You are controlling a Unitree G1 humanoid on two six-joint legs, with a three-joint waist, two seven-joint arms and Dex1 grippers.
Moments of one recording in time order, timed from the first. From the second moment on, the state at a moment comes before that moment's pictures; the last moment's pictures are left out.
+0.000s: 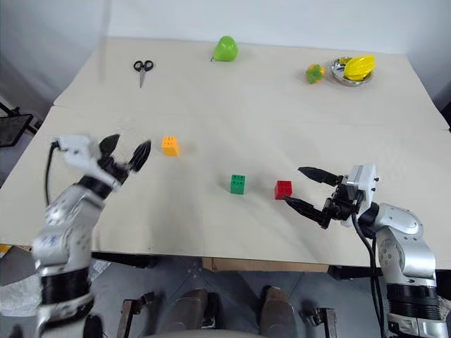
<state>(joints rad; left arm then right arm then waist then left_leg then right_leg) -0.39 0.31 0.28 -0.17 -0.33 0.52 -0.16 -0.14 -0.61 -0.23 -0.06 0.62 0.16 1.17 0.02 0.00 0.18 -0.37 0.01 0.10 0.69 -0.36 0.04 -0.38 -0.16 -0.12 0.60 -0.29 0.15</state>
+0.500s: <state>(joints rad) -0.56 0.27 0.15 0.06 -0.20 0.62 -0.06 -0.11 -0.60 -0.23 -0.08 0.62 0.15 1.15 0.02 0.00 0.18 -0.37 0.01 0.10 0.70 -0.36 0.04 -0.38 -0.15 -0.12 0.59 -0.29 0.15</state>
